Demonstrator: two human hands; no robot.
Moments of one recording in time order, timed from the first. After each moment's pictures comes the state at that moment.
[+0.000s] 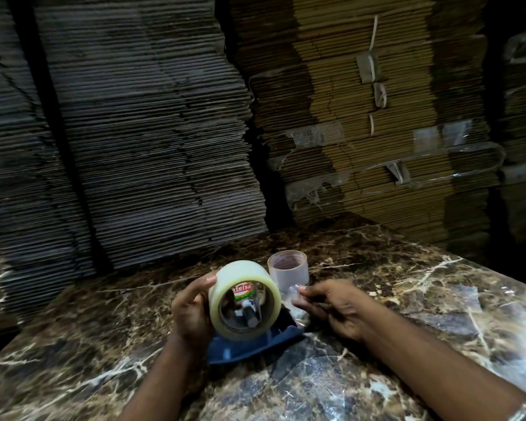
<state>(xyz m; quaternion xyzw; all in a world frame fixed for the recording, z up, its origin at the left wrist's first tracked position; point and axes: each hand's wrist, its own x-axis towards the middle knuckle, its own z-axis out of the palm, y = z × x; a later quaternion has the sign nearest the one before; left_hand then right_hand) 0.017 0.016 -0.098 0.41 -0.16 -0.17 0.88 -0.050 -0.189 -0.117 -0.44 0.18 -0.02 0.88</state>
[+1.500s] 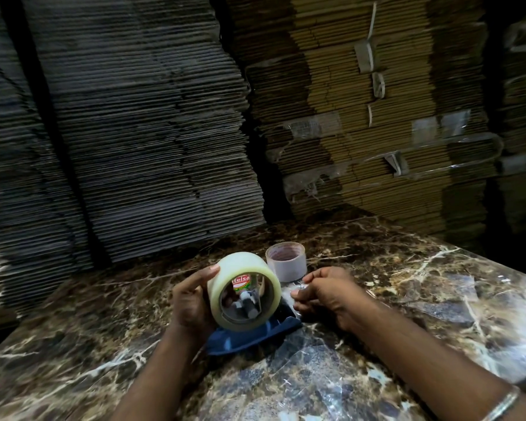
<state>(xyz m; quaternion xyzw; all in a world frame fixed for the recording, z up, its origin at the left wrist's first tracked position) 0.019 0.016 -0.100 0.48 -0.17 -0.21 0.84 -0.049 -0.181 -0.118 -0.60 0.25 -0.07 0.75</state>
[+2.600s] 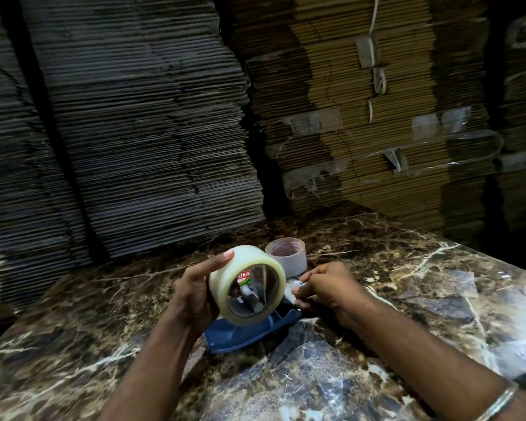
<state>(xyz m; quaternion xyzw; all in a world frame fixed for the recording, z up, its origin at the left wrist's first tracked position) 0.022 0.018 -0.087 0.59 -0.15 -0.20 0.77 -0.044 -0.179 -0.120 -0.62 0.26 -0.09 0.74</state>
